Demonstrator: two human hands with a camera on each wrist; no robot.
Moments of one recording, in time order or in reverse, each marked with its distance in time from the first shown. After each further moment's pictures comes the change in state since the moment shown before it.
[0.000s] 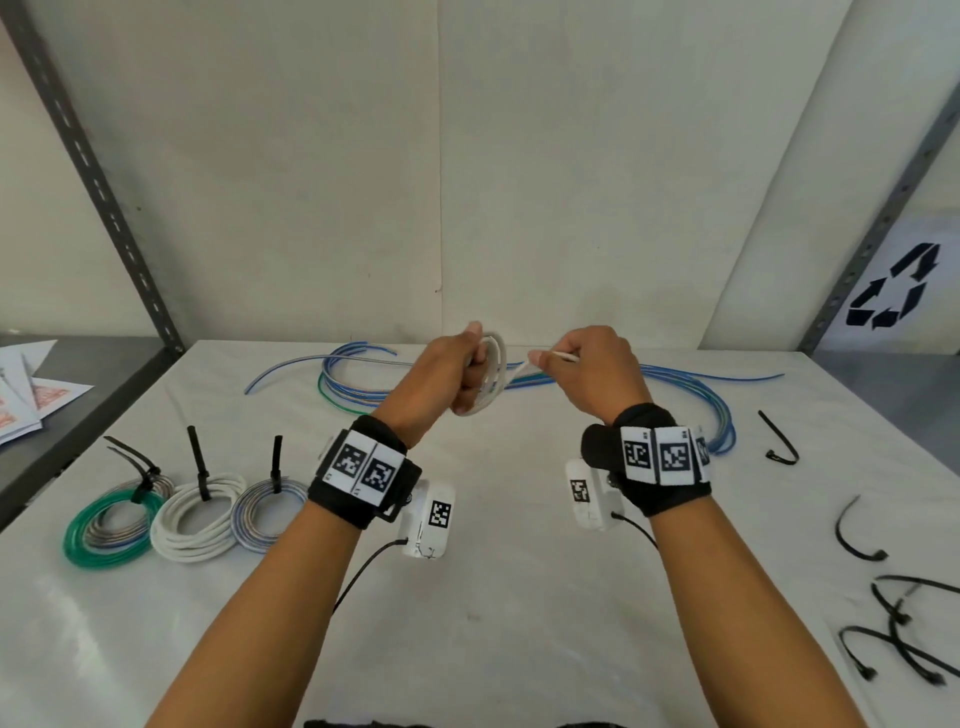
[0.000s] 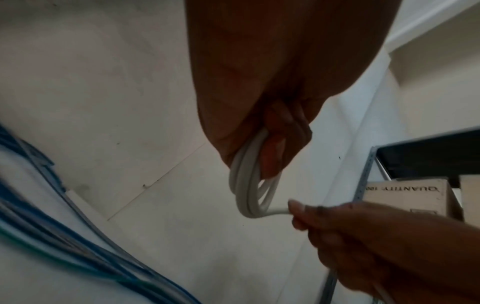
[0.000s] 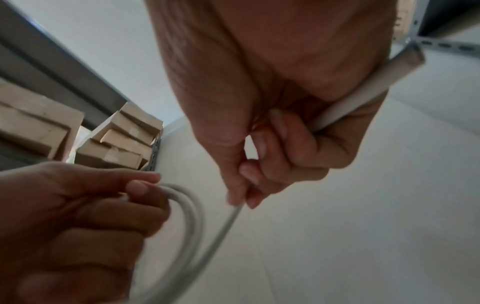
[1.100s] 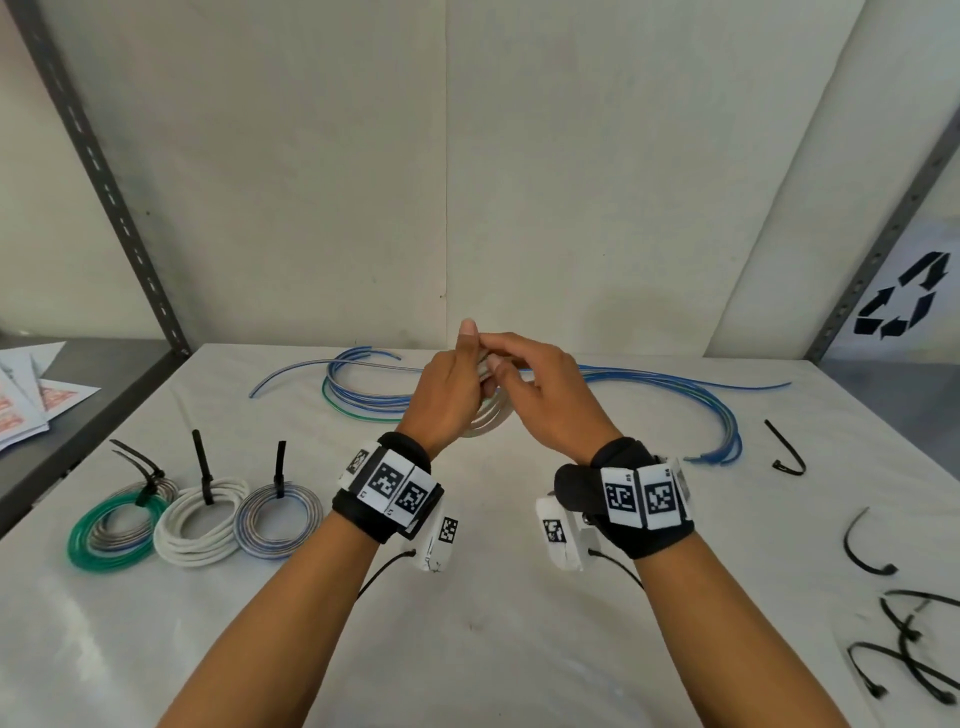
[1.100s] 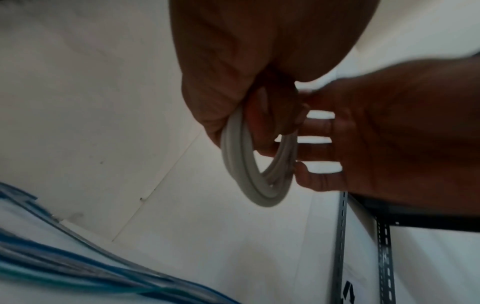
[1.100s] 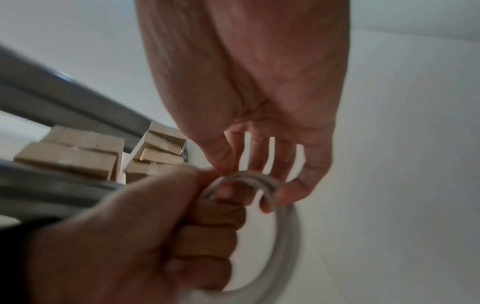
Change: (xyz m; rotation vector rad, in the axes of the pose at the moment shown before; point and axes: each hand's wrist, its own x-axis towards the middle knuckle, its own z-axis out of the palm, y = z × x) left_hand 0.001 -0.010 0.014 0.392 0.232 0.161; right_hand -0.027 -0.033 0.026 0.379 -0.097 -0.451
